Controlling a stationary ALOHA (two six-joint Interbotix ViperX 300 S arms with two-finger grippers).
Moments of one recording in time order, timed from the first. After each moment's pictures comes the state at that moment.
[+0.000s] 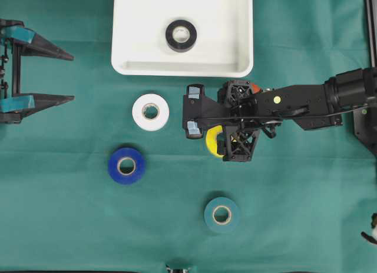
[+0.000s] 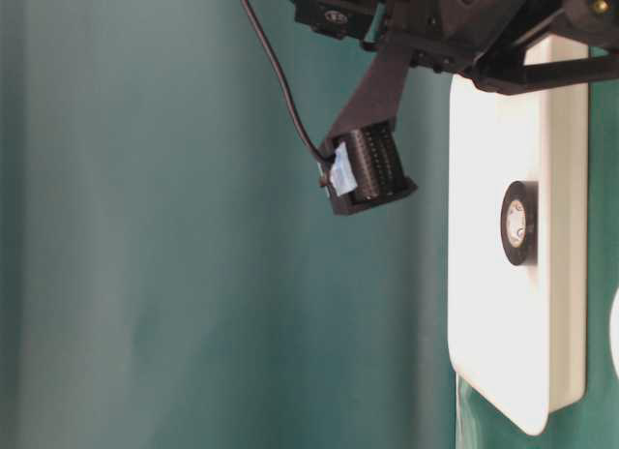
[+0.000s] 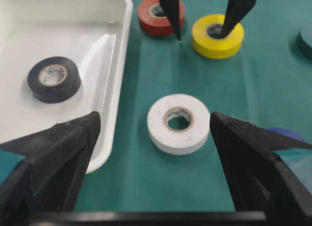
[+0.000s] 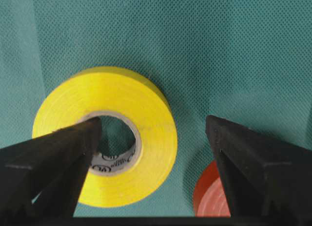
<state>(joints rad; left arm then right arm) 0.07 -0.87 1.15 -0.01 0.06 0.07 0.09 0.15 0.54 -0.03 0.57 0.30</state>
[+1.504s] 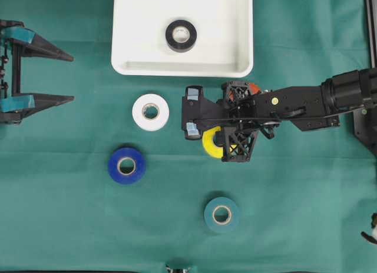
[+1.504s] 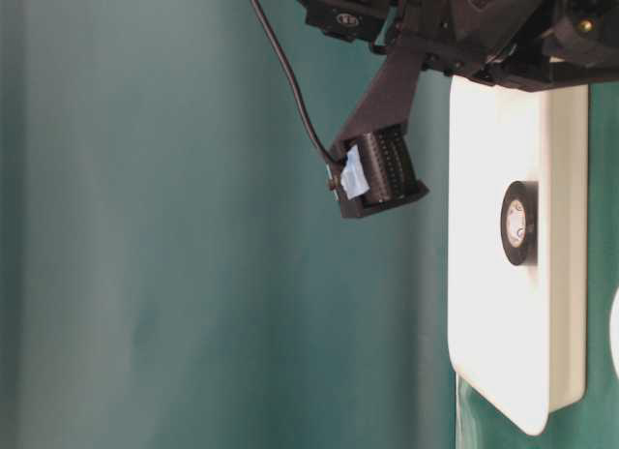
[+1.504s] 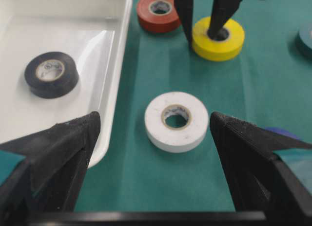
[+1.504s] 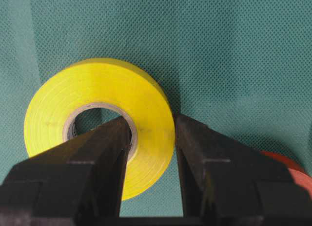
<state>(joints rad) 0.07 -0.87 1.15 -0.01 0.07 0.04 0.09 0.16 0.54 -0.03 0.55 0.30</state>
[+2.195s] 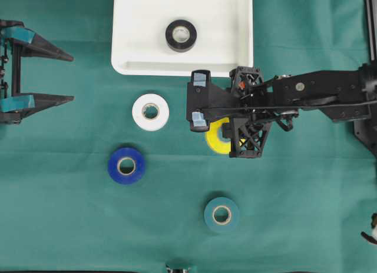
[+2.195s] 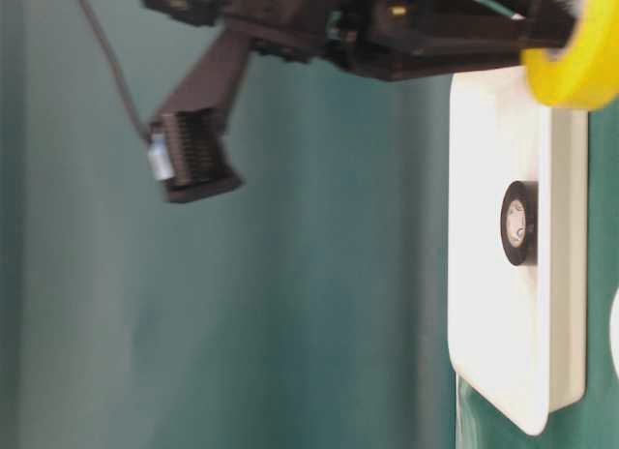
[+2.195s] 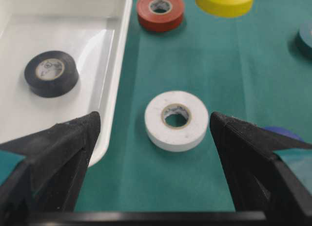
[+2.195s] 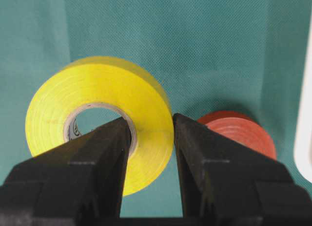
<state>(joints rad) 0.07 -0.87 1.15 -0.01 0.07 0.04 0.09 -0.02 0.44 -0.03 0.84 0.30</state>
